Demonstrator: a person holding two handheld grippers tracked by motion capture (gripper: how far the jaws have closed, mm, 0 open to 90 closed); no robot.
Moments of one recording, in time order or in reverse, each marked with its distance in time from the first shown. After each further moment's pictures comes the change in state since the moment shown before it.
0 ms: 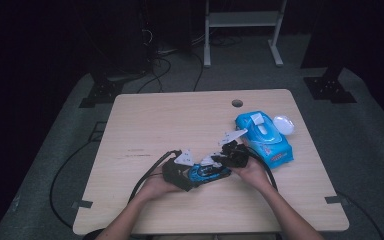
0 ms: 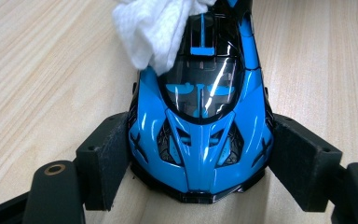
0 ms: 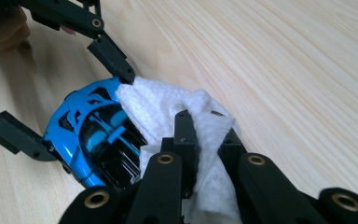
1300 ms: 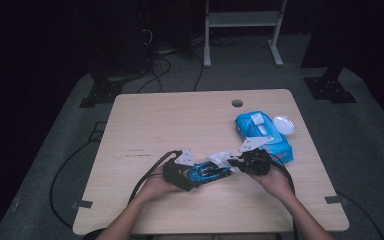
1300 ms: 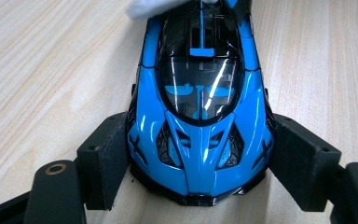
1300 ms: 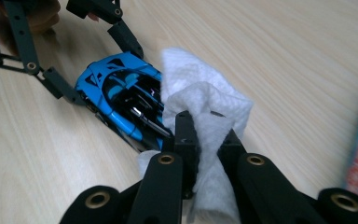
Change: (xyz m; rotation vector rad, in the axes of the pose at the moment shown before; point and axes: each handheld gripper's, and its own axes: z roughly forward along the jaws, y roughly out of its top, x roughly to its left) left arm 0.000 0.000 0.001 0.002 0.001 0.006; right arm 0.007 -0.029 -0.066 -0.057 -0.071 -0.039
